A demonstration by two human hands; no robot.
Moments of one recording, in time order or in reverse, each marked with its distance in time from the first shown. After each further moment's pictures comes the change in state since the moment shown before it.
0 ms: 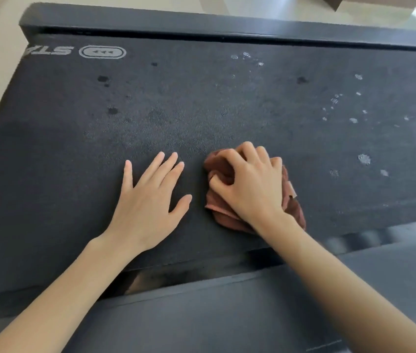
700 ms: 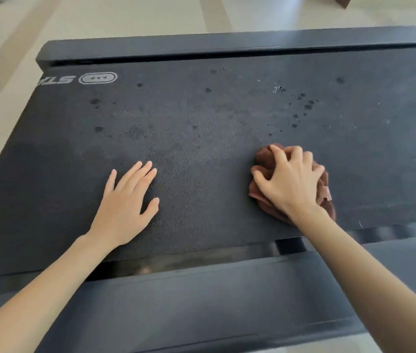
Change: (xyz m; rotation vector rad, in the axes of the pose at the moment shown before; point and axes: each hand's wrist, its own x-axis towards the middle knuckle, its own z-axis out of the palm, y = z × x) left_hand 0.006 0.024 0.000 0.081 0.016 -0.059; right_hand 0.002 0.137 -0.027 -0.035 -0.121 0.262
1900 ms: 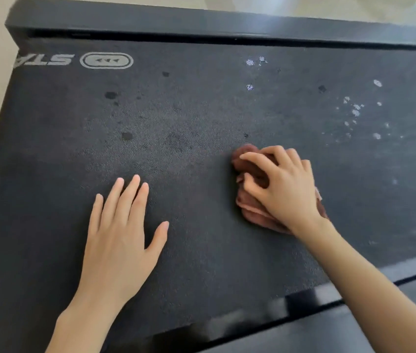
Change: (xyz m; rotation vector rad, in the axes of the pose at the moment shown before) left_hand -0.009 -0.086 -0.017 -0.067 -0.028 -0.130; right_hand 0.019 -0.137 0.024 0.022 0.053 -0.264
